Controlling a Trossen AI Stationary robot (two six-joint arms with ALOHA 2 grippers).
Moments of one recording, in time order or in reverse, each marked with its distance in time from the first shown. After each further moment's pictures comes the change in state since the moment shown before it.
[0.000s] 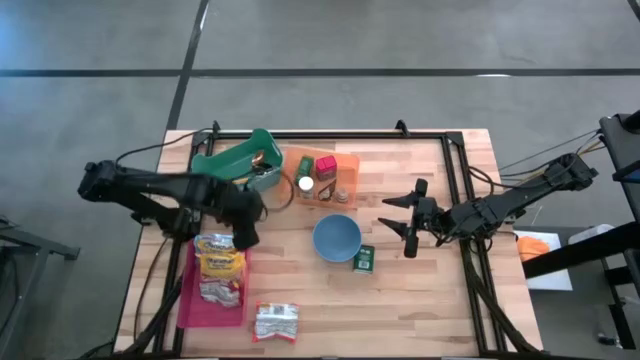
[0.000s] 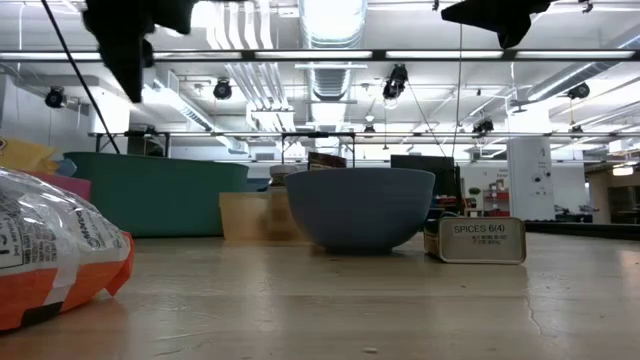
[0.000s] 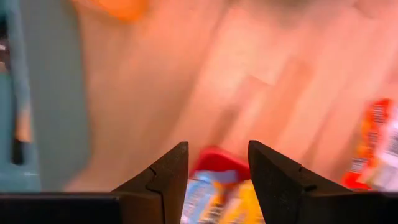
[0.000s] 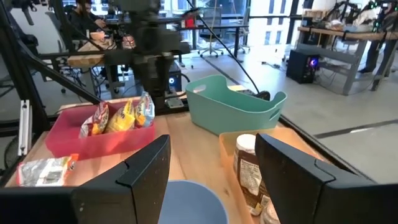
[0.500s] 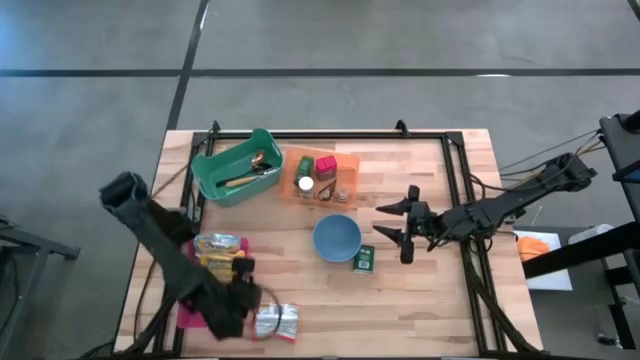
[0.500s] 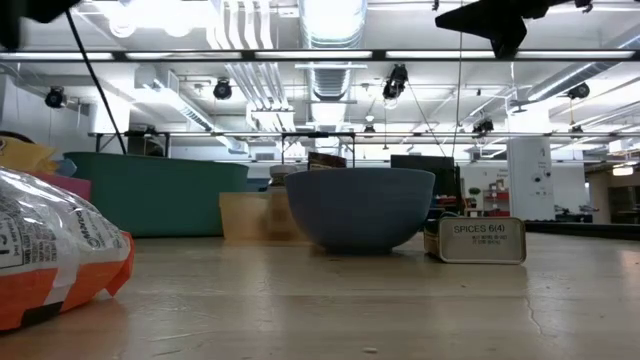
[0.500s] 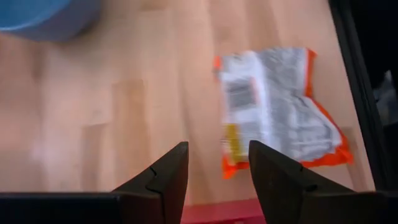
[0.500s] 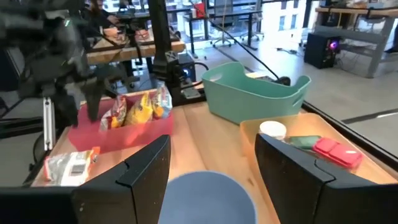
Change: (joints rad) left arm -0.691 0.295 -0.001 0.407 -0.279 -0.023; right arm 0.000 0.072 0.000 0.034 -0.056 0.090
